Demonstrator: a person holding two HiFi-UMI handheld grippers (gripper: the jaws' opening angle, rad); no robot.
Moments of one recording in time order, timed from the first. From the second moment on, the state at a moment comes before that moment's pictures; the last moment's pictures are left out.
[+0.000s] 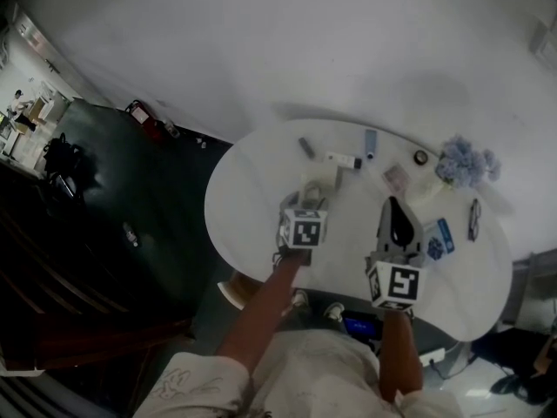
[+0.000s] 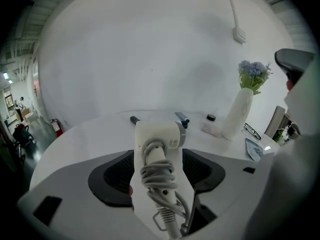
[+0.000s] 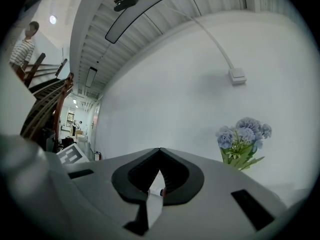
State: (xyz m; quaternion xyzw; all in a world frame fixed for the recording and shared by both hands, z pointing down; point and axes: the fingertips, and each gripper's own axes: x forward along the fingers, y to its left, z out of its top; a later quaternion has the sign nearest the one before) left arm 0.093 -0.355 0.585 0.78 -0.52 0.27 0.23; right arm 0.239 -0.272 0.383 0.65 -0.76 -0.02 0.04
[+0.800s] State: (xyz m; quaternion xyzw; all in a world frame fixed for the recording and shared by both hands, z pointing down) left arm 0.093 -0.353 0.650 0.73 -0.48 0.35 0.33; right arm 0.230 -0.275 0.393 0.65 -0.76 -0.02 0.06
